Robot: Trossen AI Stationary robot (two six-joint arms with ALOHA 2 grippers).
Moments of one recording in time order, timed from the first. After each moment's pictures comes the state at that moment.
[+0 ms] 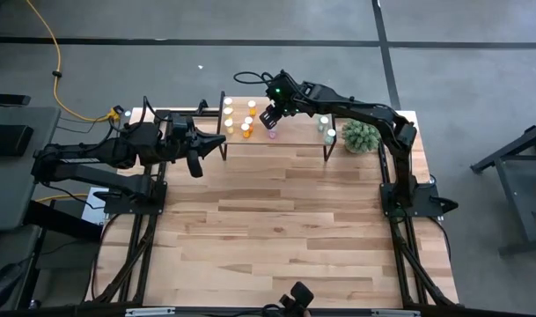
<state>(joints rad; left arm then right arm) 0.15 0.83 0.90 -0.11 -0.26 -0.37 -0.48 1.99 1.84 -0.67 0.14 0.18</state>
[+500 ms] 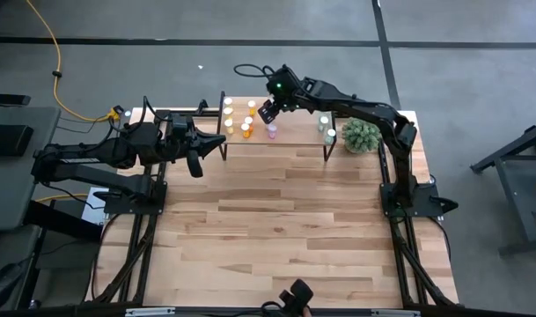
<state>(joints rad) 0.15 0.83 0.90 -0.11 -0.26 -0.37 -0.49 1.99 1.89 -0.66 0.14 0.20</state>
